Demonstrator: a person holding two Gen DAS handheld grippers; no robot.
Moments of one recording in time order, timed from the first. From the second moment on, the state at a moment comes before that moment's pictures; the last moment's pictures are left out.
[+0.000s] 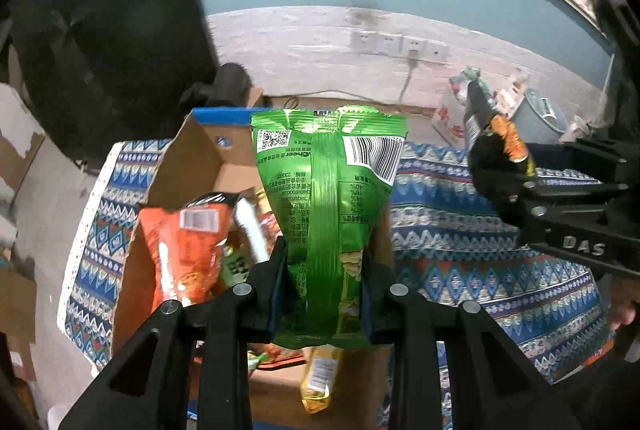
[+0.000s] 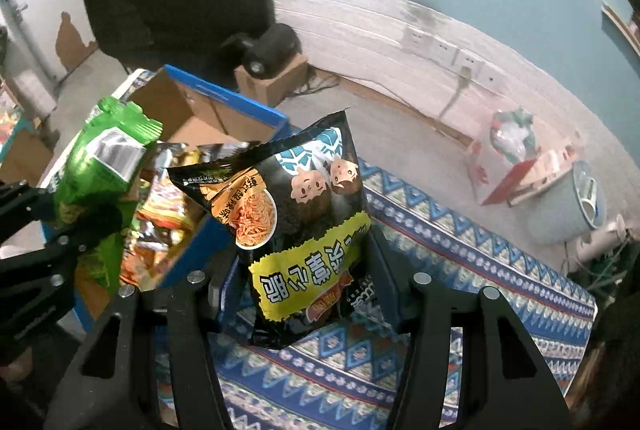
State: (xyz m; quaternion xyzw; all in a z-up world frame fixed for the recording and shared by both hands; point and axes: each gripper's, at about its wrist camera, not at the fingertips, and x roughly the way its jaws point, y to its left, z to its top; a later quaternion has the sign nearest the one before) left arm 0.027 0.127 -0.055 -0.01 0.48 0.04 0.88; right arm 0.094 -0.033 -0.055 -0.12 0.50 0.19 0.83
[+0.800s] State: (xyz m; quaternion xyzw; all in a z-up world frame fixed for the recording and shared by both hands) left arm 0.019 0.177 -0.077 -0.06 0.51 0.07 0.85; right arm 0.100 0.035 -0.067 -0.13 0.51 0.23 0.82
